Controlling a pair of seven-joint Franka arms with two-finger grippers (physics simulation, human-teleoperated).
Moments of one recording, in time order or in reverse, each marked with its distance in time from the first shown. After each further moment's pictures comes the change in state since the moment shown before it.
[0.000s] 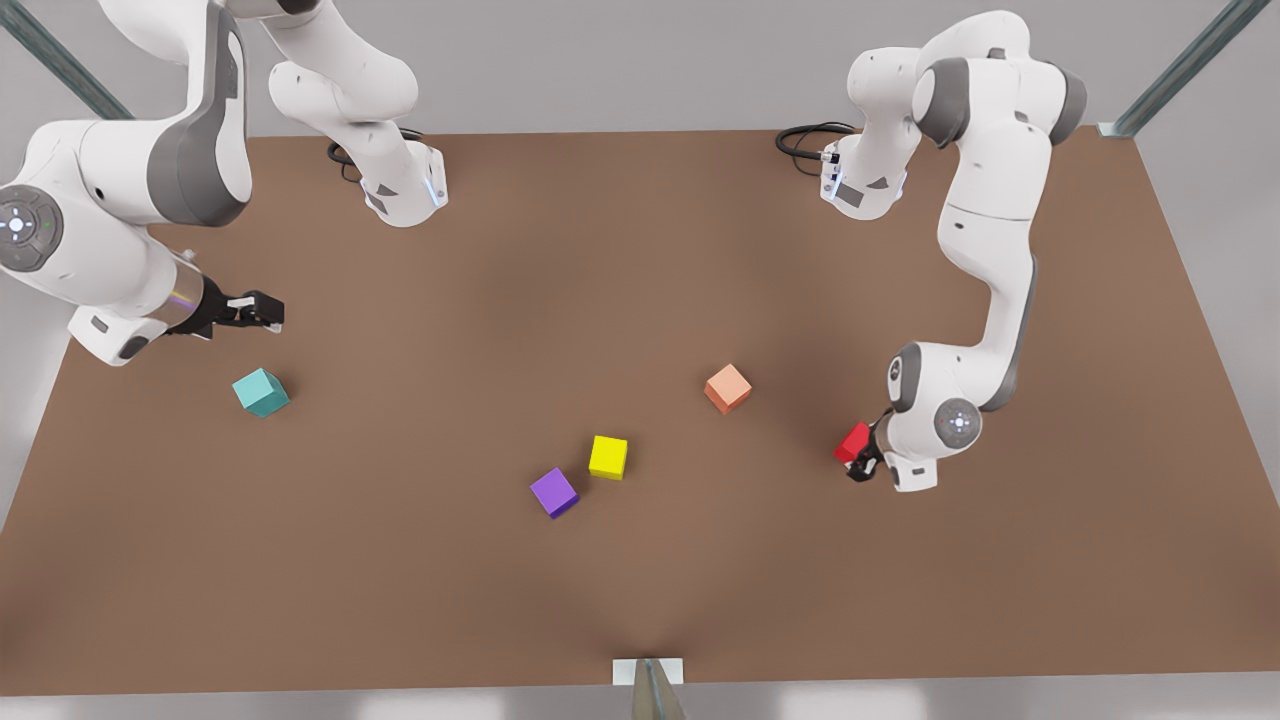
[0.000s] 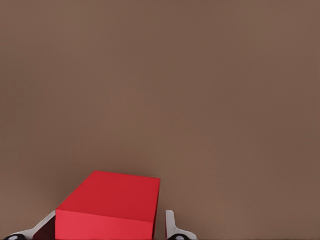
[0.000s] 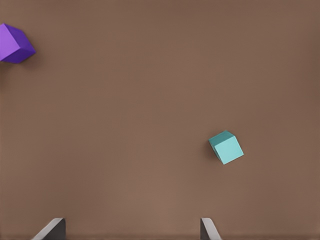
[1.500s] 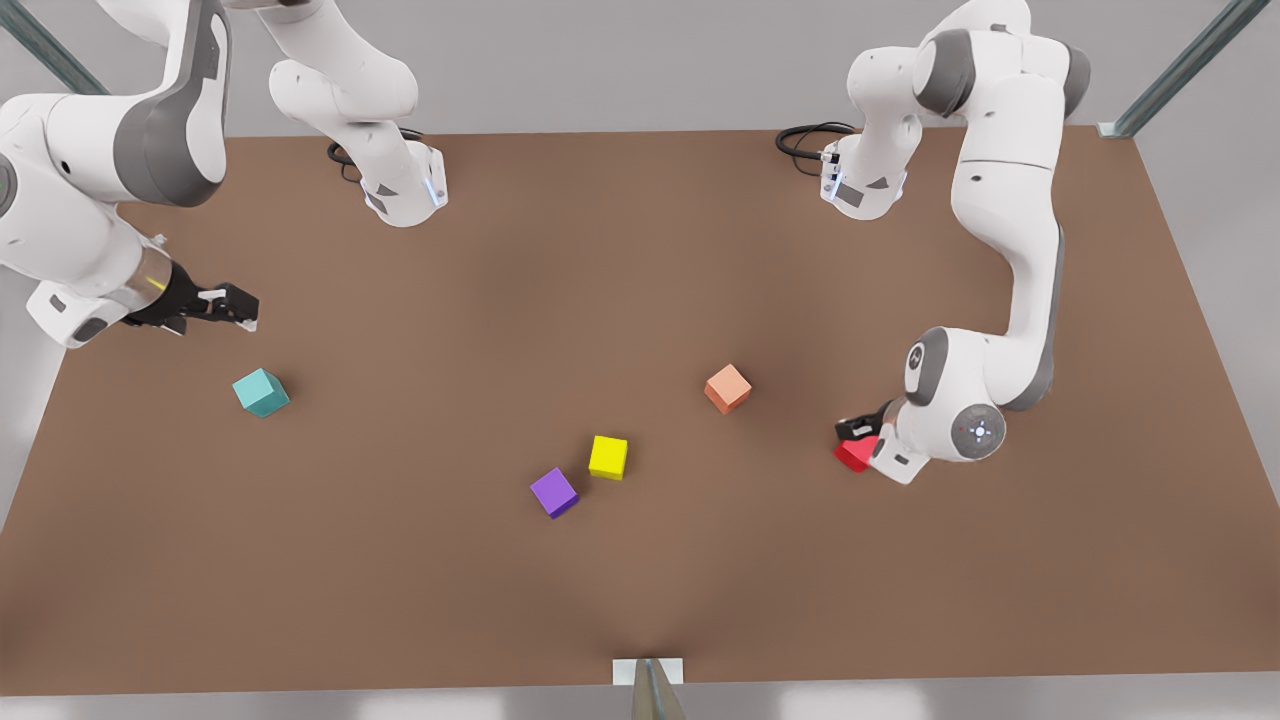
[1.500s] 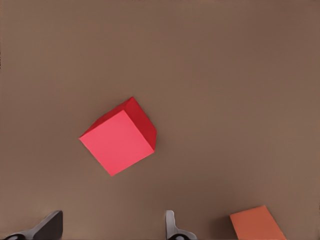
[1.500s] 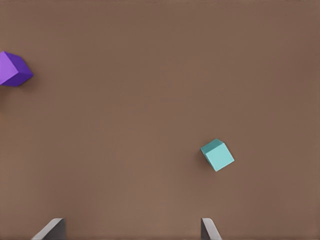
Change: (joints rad) left arm -0.019 -0.114 -0.012 0.140 -0.022 -0.428 0.576; right arm -0.033 -0.037 -0.003 -0.002 0.001 0.044 0.017
